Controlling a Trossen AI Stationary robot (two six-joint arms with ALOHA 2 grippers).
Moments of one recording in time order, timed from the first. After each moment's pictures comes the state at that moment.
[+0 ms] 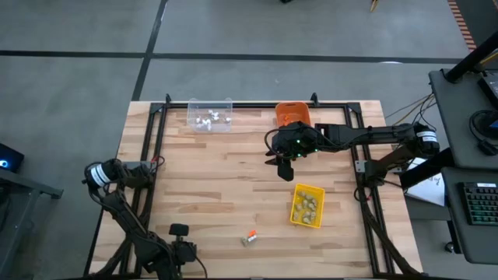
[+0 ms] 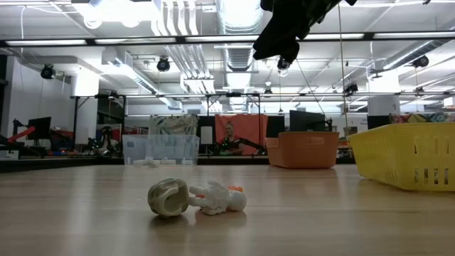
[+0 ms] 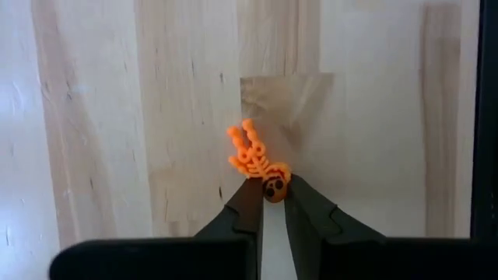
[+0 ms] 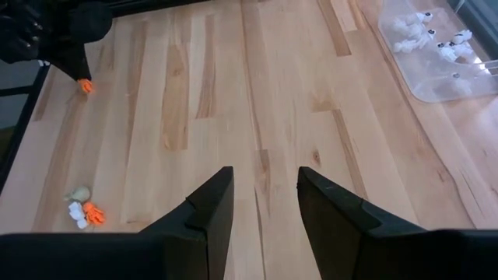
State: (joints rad) left arm -1.04 1.85 1.11 -0.68 -0.22 -0.99; right arm -0.09 1.42 1.15 -0.40 -0.13 0.09
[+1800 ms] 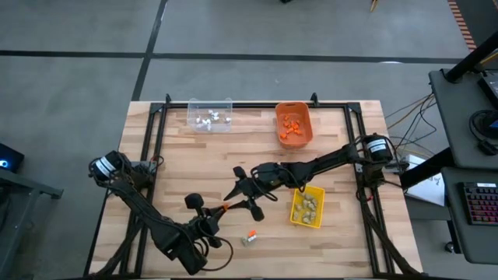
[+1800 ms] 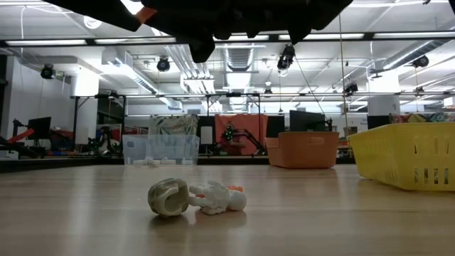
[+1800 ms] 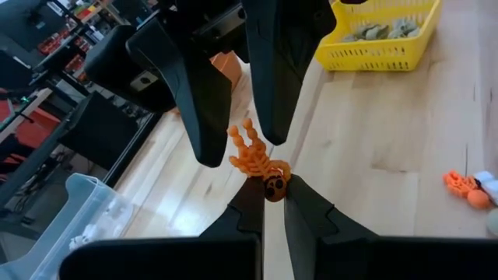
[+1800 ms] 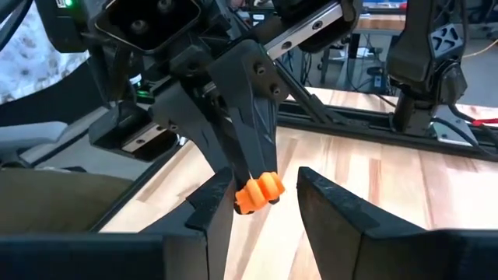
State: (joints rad) left arm -0.82 1.80 1.30 -0.91 -1.14 -0.88; right arm 0.14 1.92 1.21 0.51 -0.29 -0.01
